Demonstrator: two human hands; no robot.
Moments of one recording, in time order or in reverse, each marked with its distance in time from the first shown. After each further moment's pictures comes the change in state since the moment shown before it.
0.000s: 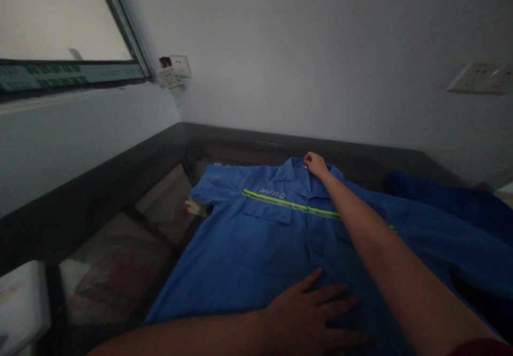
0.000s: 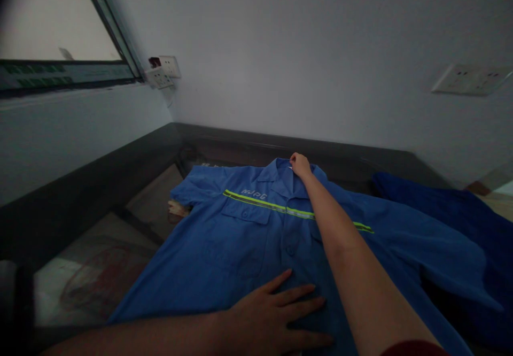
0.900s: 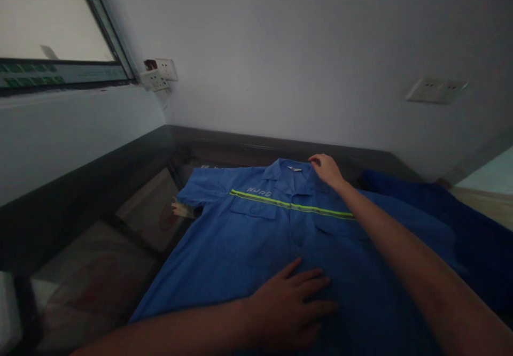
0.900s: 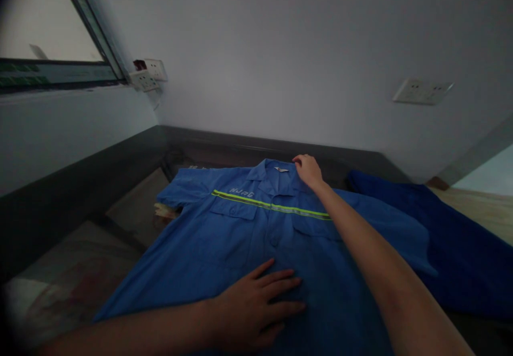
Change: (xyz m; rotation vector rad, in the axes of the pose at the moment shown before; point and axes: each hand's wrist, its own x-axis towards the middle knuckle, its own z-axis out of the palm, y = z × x) left_hand 0.002 0.002 -0.008 -0.293 -0.026 -0.071; right_hand -0.073 0.032 -0.078 -0.023 0.157 -0.159
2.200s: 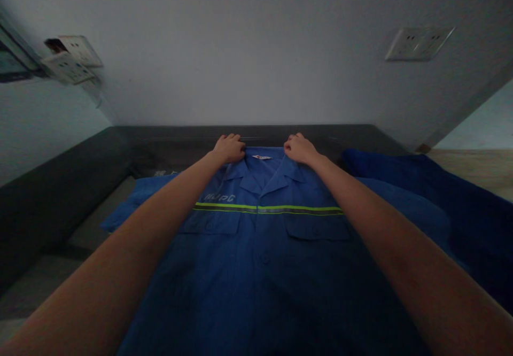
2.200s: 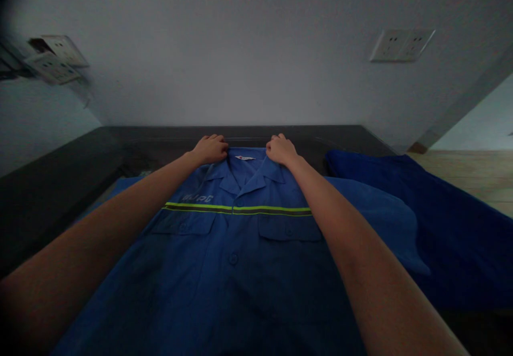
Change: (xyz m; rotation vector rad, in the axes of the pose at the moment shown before) left_hand 0.149 -0.307 -0.123 0.673 0.011 -0.612; right_hand 0.037 0.040 0.010 -0.219 -0.254 -0.076
